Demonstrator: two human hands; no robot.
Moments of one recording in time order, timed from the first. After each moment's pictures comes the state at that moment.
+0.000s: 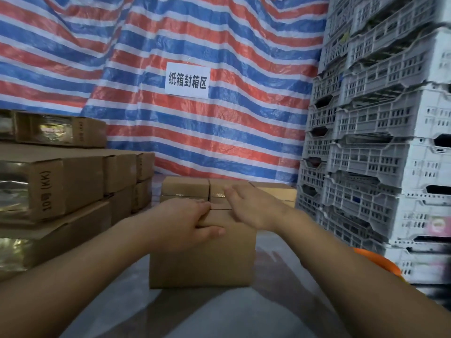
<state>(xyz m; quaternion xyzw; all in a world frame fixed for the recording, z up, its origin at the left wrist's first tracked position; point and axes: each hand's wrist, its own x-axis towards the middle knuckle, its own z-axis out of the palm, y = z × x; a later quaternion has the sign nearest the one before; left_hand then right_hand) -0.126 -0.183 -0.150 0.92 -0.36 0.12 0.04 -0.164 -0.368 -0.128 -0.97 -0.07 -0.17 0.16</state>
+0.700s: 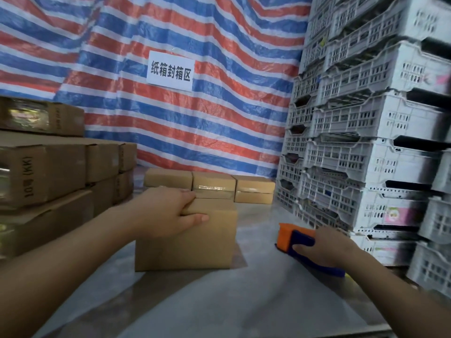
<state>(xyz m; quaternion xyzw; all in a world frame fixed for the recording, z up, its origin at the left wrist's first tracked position) -0.124 -0.181 -0.159 0.91 -0.38 0.18 0.05 -0.224 -0.547 -0.208 -0.96 0.27 -0.08 -0.04</state>
